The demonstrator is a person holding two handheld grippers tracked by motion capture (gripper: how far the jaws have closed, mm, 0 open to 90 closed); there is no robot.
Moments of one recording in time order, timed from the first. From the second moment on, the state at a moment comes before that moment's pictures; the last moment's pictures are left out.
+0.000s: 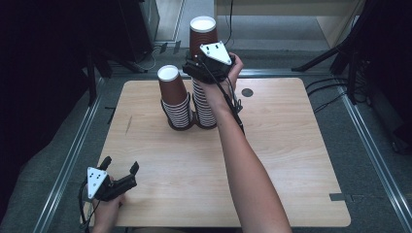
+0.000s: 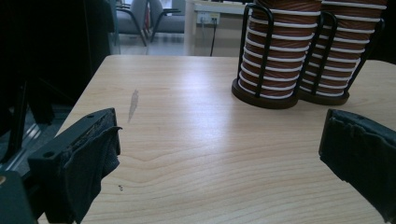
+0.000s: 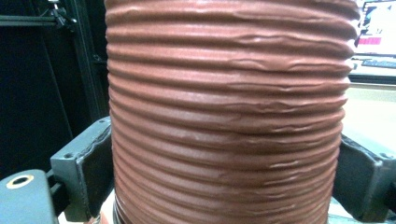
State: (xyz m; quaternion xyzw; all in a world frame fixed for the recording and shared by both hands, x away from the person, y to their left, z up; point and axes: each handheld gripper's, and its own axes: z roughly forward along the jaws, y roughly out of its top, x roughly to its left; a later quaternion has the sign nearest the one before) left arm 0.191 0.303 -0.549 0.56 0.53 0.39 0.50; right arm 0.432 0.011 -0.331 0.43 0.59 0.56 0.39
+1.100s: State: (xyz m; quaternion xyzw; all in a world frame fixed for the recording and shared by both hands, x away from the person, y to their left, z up) left arm 0.192 0.304 -0.548 0.56 0.53 0.39 0.51; right arm 0.430 0.012 -0.311 0.43 0.58 0.56 0.40
